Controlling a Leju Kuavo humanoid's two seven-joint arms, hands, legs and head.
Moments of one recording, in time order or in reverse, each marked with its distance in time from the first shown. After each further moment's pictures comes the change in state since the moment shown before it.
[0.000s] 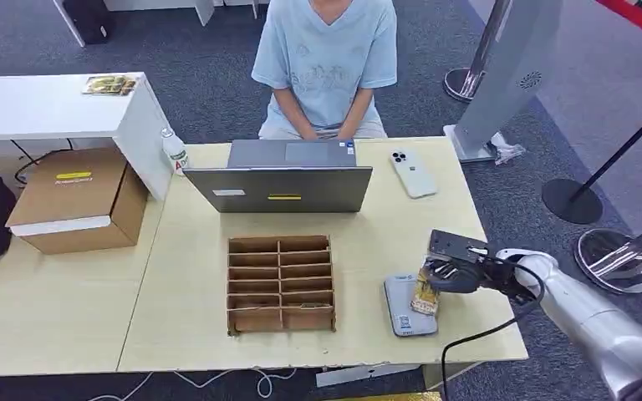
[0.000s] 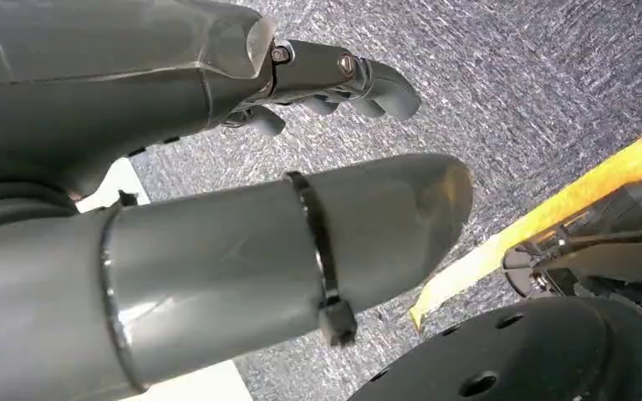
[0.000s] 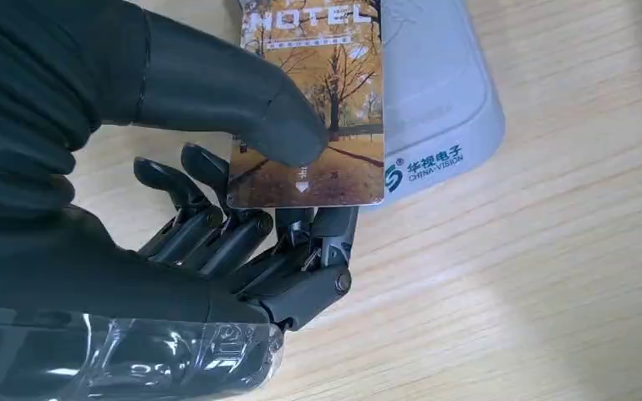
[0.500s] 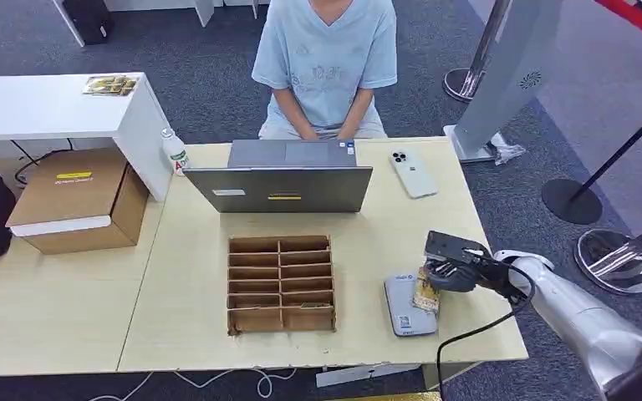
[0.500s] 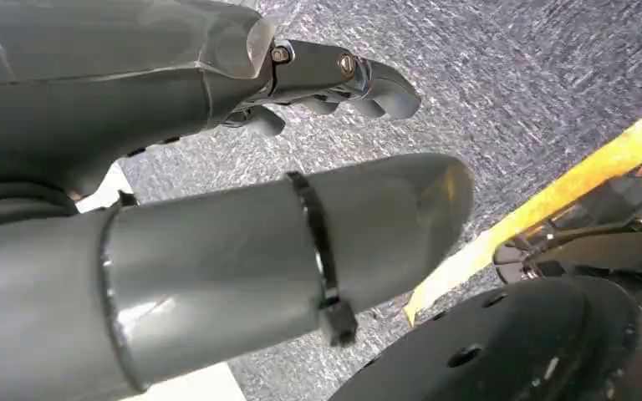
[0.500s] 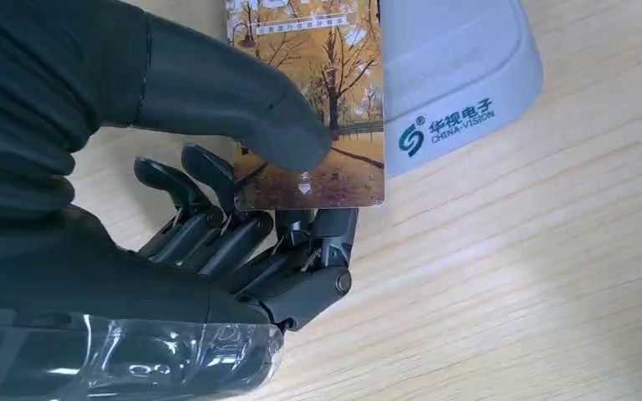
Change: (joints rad) left arm 0.001 -0.004 0.000 0.000 -0.016 -0.008 -0.029; right arm -0.020 0.043 0.033 0.112 0.061 -0.069 -0.043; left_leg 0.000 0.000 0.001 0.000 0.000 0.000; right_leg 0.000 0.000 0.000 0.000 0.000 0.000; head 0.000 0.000
